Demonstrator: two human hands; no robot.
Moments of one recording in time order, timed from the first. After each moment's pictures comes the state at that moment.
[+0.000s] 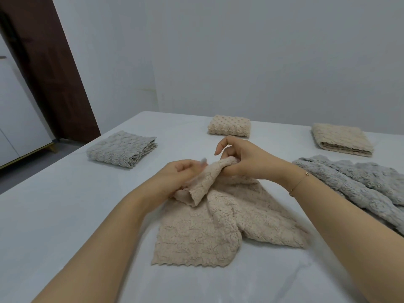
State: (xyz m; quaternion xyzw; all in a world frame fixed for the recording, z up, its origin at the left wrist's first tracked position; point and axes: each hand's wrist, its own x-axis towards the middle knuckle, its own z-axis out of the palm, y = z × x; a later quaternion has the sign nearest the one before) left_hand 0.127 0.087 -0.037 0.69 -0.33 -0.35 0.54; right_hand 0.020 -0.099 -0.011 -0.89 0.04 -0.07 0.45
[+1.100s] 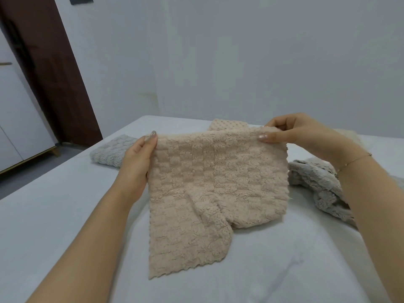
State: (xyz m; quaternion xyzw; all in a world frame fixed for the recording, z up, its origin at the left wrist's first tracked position) left_hand 0.149 0.107 -0.020 0.58 -0.22 -0.14 0.77; right_hand -0.039 -0.150 0.051 -0.87 0.14 -0.15 0.45
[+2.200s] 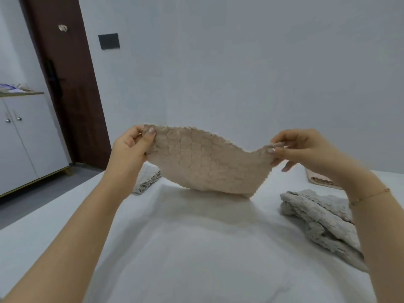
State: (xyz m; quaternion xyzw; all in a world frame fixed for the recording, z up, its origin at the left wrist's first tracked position) left_hand 0.126 0.133 0.067 0.59 -0.33 0.01 0.74; right_hand -0.071 -0.135 0.096 -0.87 0.07 -0.25 0.42
